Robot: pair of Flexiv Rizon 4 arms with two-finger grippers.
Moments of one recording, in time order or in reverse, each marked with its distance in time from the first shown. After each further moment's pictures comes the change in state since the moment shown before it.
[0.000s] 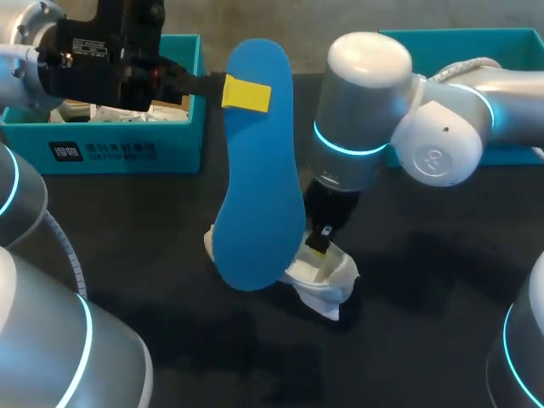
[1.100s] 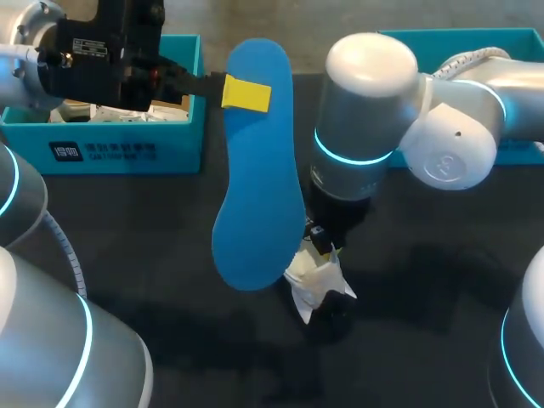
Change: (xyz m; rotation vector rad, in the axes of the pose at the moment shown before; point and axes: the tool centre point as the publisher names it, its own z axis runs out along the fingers) left arm 0.000 0.000 0.000 0.000 0.000 0.000; right arm 0.018 -0.013 -0.020 -0.009 -0.069 0.596
